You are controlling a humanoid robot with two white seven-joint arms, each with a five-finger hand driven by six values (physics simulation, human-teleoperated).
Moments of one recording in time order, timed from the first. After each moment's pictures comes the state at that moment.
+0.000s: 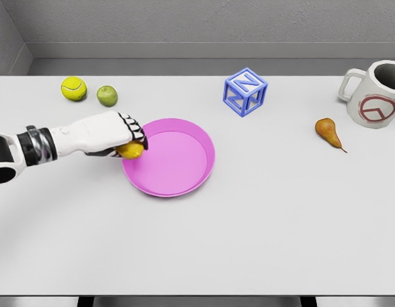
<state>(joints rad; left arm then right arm) -0.53 0.71 -0.56 -1.52 -0.61 -0.61 -0.37 0.02 0.00 -0.24 0.07 0.36 -0.13 -0.20</state>
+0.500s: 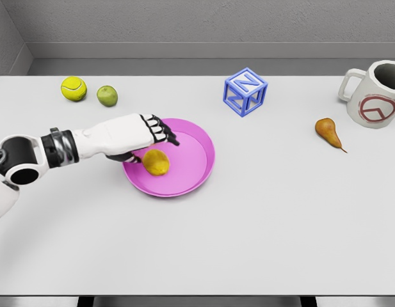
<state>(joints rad) -0.53 0.63 -0.58 -1.53 -0.60 -0.61 -0.37 0.02 0.00 -0.24 0.07 0.36 -0.13 -0.20</state>
